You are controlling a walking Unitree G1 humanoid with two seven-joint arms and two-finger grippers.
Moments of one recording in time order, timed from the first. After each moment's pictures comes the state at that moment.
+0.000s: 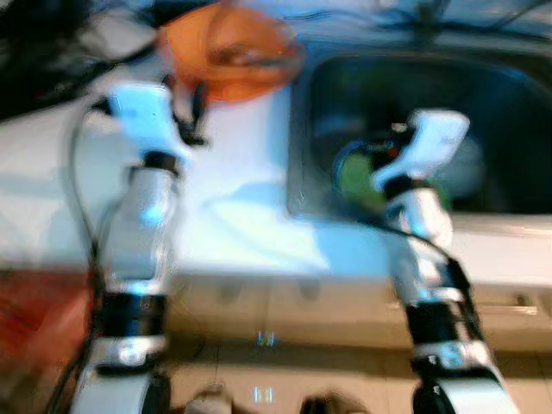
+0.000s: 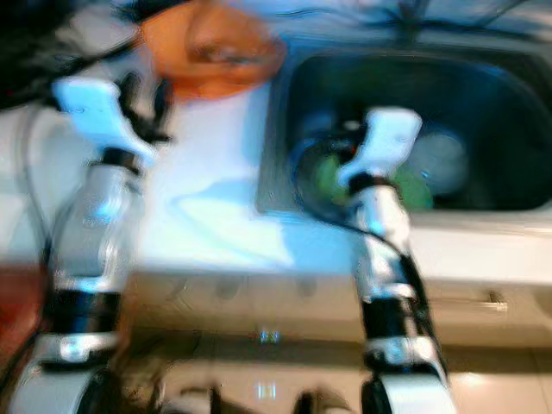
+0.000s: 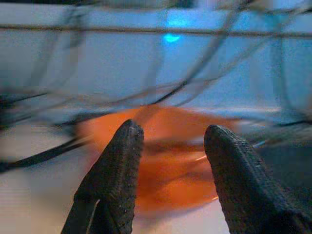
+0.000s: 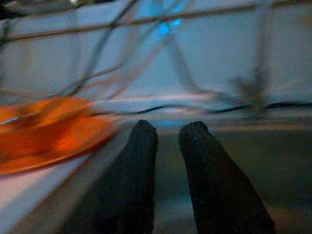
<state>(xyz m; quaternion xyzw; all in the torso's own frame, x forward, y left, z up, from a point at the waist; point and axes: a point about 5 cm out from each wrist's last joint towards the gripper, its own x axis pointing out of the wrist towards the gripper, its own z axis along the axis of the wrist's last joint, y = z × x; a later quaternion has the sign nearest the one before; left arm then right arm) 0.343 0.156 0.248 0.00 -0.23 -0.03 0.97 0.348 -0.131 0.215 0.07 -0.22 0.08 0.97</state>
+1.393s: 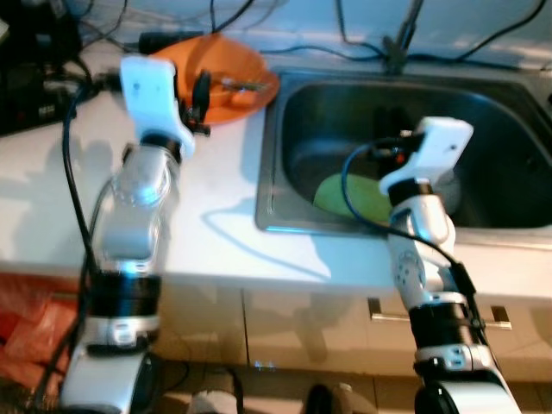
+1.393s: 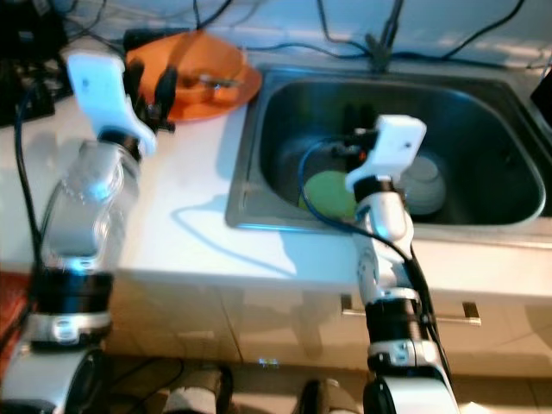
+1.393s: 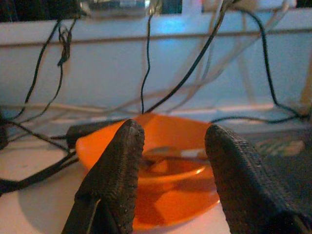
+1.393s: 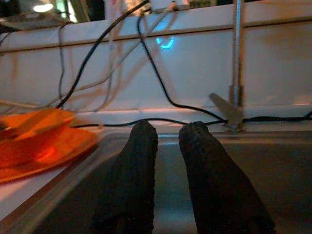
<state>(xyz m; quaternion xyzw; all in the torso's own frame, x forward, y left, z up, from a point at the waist) 0.356 0.160 0.264 0.04 -0.17 -0.05 0.98 0.348 -0.141 0.203 0.07 -0.21 0.06 0.97</state>
